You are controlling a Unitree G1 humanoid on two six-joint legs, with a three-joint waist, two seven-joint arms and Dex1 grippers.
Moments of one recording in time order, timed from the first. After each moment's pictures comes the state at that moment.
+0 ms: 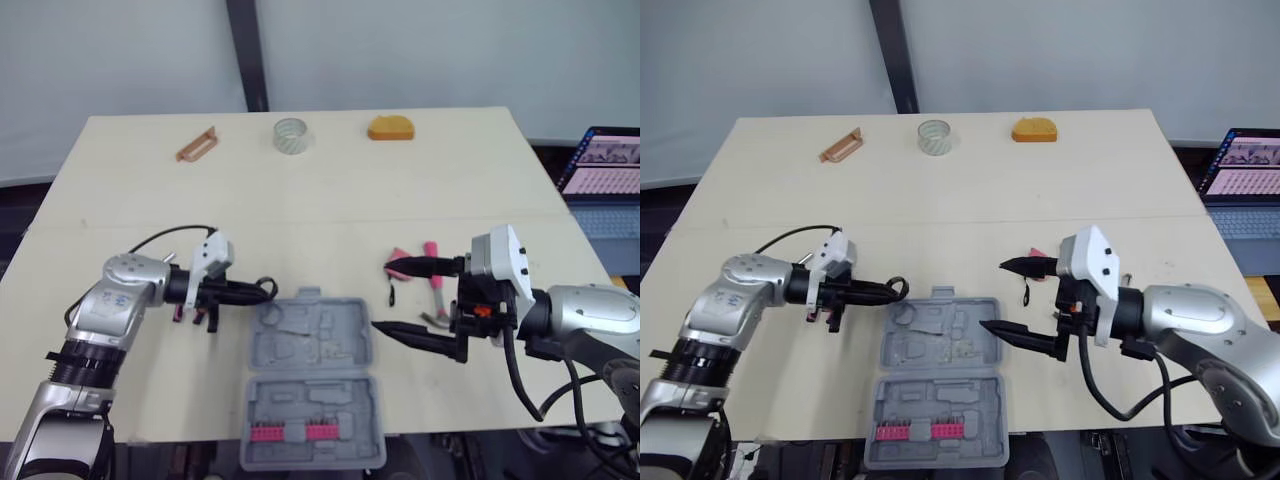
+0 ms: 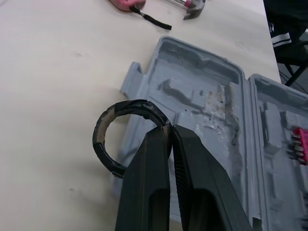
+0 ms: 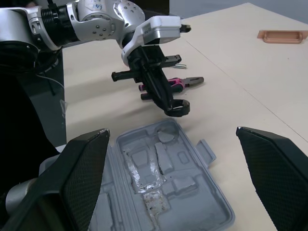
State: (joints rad) left arm -0.46 0.72 -0.08 0.10 -0.29 0.50 -1.24; right arm -0.22 -0.88 -0.17 -0.74 0.93 0.77 0.75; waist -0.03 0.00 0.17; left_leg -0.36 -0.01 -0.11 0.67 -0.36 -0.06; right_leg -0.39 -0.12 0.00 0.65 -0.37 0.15
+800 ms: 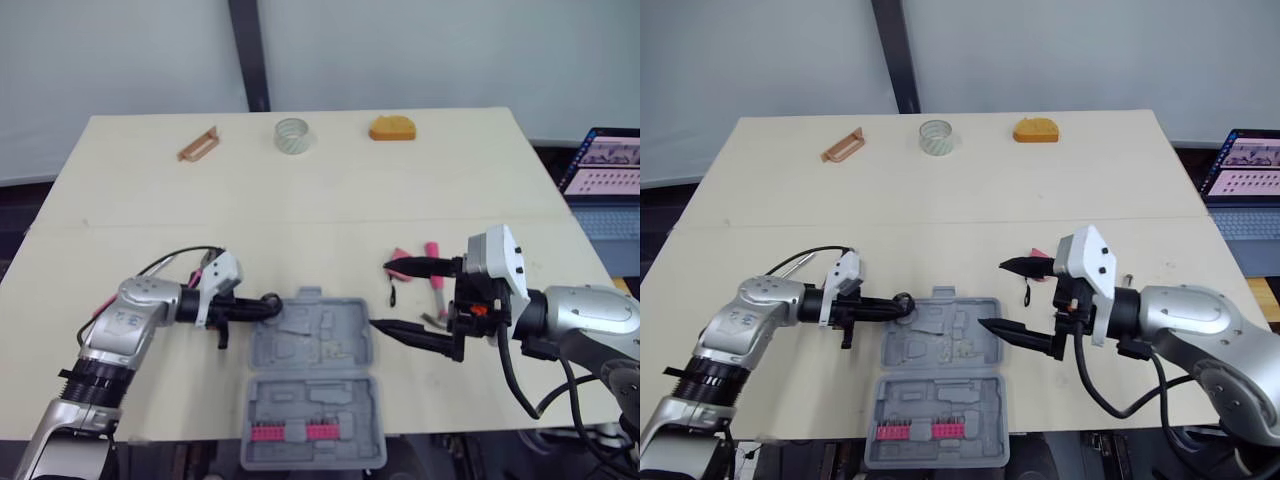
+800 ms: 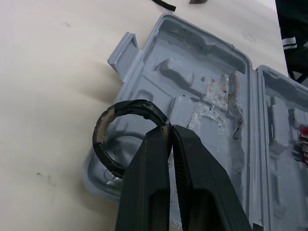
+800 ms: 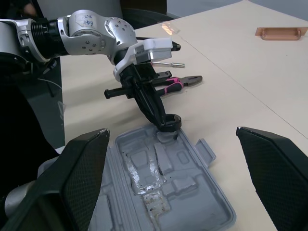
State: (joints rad) left arm -0.40 0.68 -0.11 0.10 -0.28 0.49 -1.17; right arm -0.23 -0.88 -0.16 -0.75 0.95 0.79 0.72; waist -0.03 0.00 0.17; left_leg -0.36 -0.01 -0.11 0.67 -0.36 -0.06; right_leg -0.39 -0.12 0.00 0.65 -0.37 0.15
